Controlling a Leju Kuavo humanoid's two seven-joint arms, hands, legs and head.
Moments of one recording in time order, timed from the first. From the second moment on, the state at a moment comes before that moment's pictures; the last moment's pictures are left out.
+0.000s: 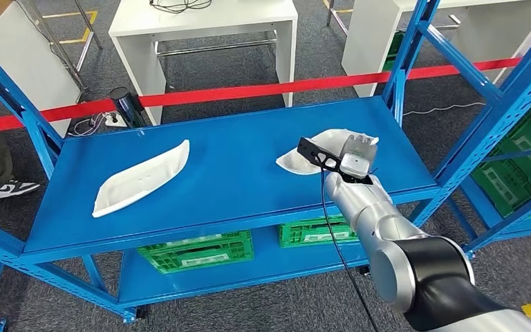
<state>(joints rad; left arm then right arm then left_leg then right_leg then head) -0.16 -0.20 0.84 -0.20 -1.13 -0.12 -0.01 -0.85 0.01 0.05 -0.27 1.57 -0.12 0.23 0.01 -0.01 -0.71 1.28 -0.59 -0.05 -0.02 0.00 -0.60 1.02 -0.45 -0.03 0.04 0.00</state>
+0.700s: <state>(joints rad) -0.15 -0.20 0.85 -0.20 -1.11 -0.12 -0.04 -0.84 0.02 0.05 -0.27 1.57 -0.12 0.22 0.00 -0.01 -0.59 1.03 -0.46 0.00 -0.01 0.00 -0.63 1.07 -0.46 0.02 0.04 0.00</state>
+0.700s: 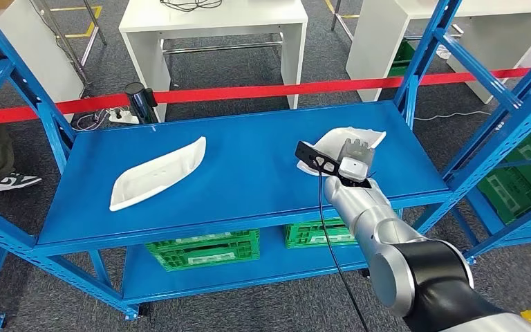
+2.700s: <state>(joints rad) -0.14 -0.19 0.85 -0.20 -1.09 -0.12 -0.05 -0.85 0.02 0.05 -0.27 1.57 -0.09 0.22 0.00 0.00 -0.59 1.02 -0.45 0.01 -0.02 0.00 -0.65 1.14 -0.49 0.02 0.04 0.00</state>
